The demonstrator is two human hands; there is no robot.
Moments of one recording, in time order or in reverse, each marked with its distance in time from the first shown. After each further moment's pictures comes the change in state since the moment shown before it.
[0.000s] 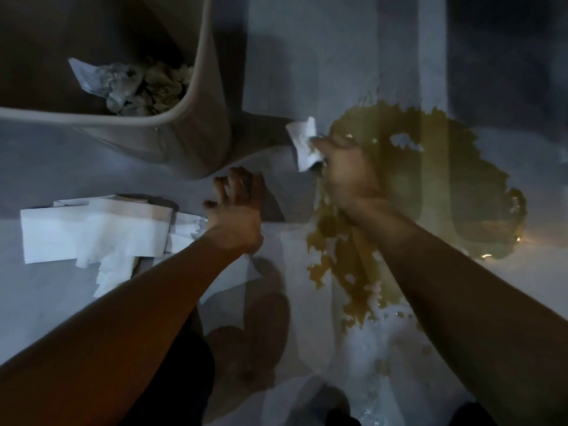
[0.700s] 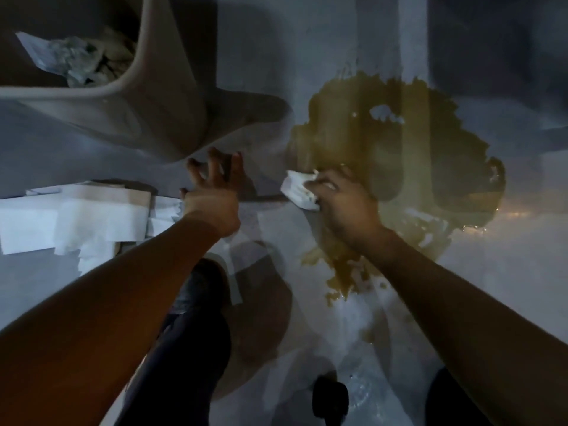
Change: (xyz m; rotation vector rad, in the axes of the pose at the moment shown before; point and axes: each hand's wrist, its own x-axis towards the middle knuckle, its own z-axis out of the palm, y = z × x) left_hand 0.008 -0.009 0.019 0.004 -0.020 0.019; right_hand -0.100 0.030 0.003 -0.074 -0.107 -0.161
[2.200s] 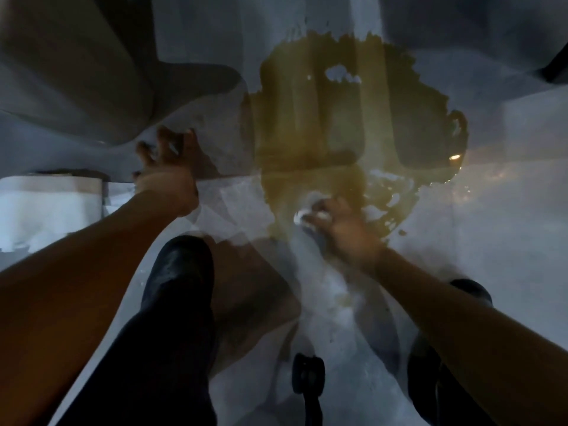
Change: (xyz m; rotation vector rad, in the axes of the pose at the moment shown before) left_hand 0.011 0.002 0.009 0.097 0.003 -0.109; right_hand -0.122 0.026 0.031 -0.012 -0.064 -0.053
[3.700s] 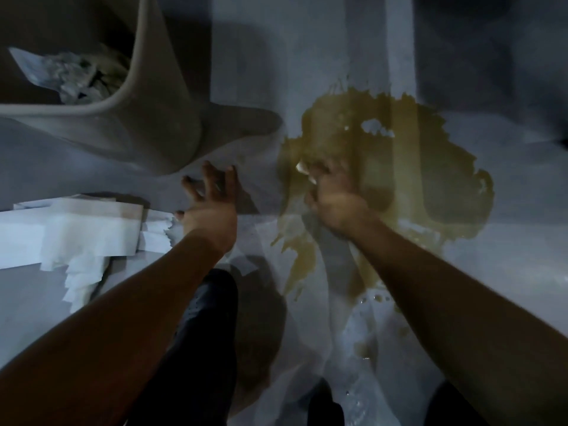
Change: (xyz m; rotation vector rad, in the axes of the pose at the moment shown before) left_hand -0.017 0.010 -0.002 -0.087 0.035 0.034; right_hand 0.168 -0.014 -0.042 -0.002 -0.074 0.372
